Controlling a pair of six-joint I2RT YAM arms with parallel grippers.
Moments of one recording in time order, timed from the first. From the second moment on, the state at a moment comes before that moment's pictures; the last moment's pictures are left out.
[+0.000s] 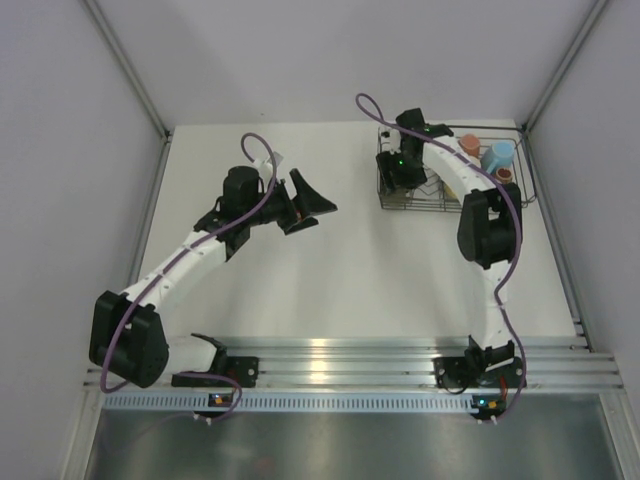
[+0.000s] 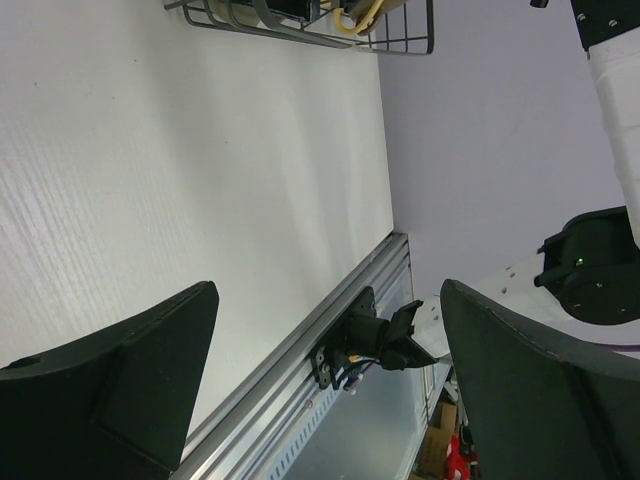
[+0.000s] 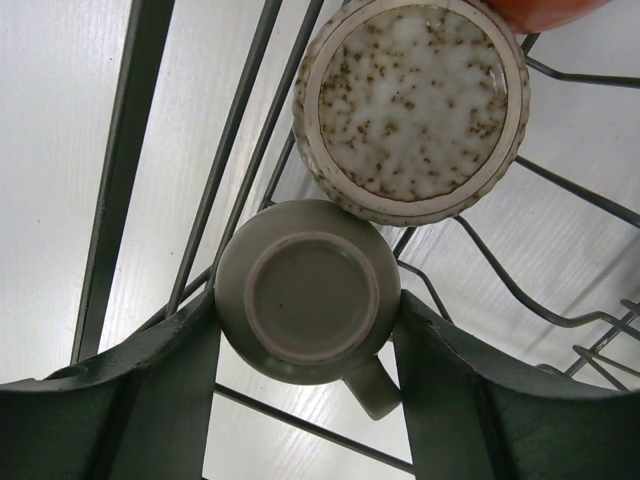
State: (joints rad) left arm -0.40 1.30 0.93 -0.03 0.59 -0.94; right arm 0.31 2.20 1.95 -0.92 -0.11 -0.03
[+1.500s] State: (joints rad) left arm -0.40 1.29 0.92 -0.05 0.59 -0.94; right arm 0.31 2.11 1.78 -0.73 -0.10 -0.16
